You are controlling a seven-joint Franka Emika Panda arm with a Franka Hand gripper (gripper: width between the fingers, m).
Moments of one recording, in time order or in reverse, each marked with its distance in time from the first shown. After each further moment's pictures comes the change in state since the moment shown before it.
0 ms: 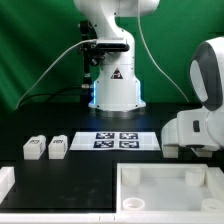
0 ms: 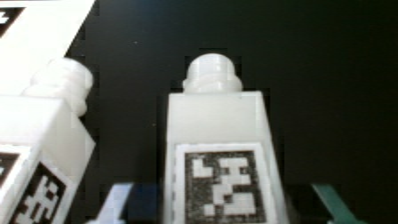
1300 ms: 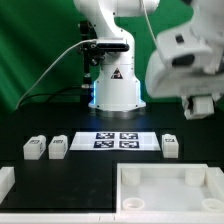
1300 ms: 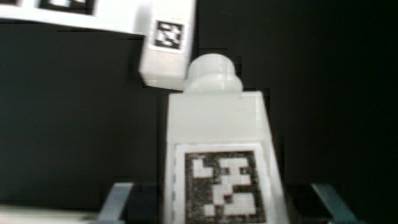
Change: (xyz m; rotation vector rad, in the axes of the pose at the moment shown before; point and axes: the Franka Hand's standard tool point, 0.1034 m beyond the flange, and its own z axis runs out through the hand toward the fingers) arm -0.049 0.050 -0.173 0.053 0.601 -0.076
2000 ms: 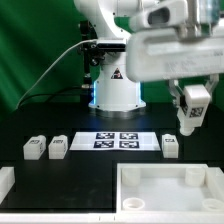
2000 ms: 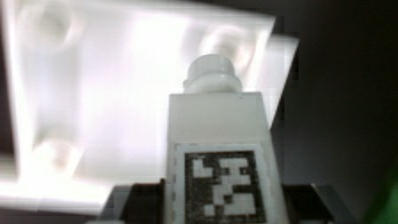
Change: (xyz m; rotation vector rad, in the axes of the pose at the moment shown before) arm 0.069 0.053 -0.058 -0.018 0.615 -0.133
